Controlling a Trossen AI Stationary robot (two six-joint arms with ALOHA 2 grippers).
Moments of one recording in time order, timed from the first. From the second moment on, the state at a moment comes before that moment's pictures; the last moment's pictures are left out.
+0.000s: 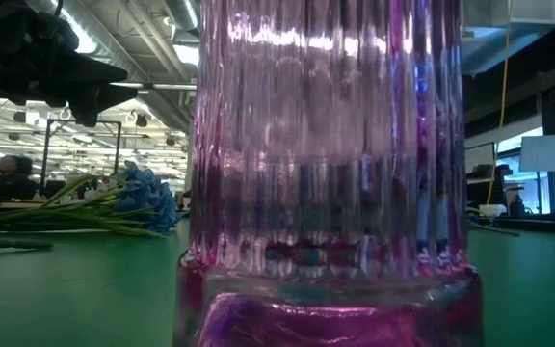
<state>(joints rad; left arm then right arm) 0.09 0.02 0.01 0.02 -0.09 -0.17 -0.21 1.57 1.34 -0.73 0.02 0.66</state>
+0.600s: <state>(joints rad) 0.09 0.02 0.01 0.02 -0.09 -0.17 0.09 1.73 1.29 -0.84 0.24 0.50</state>
